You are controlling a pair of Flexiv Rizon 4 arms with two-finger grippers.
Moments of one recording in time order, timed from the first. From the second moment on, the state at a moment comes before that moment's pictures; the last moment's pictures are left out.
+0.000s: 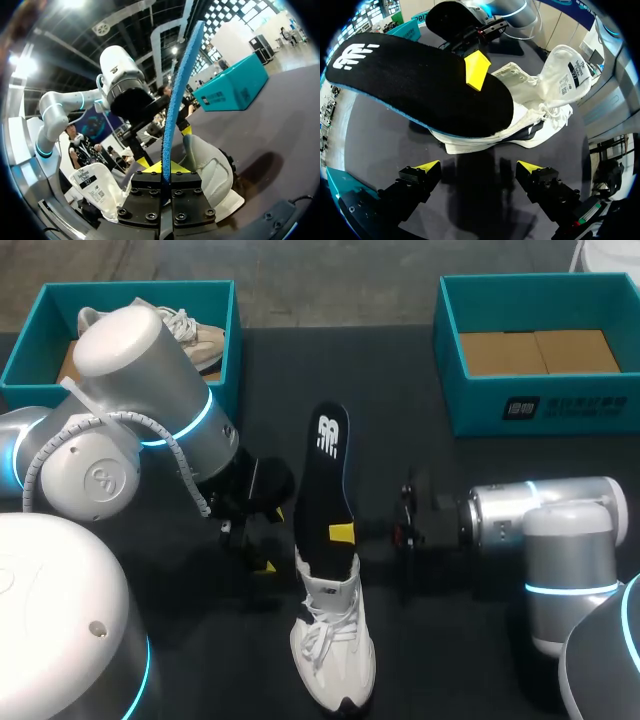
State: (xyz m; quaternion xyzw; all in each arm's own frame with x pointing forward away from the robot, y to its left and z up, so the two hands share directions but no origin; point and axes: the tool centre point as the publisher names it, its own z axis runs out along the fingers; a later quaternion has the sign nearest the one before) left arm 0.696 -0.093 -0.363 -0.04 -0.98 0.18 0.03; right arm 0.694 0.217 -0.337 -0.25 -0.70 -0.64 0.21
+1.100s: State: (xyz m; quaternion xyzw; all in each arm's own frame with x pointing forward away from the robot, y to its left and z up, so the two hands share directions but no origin) left arm 0.696 -0.093 -0.363 -0.04 -0.98 0.18 0.03; right arm 0.672 0.220 -0.353 -0.26 -0.71 -0.60 0.26
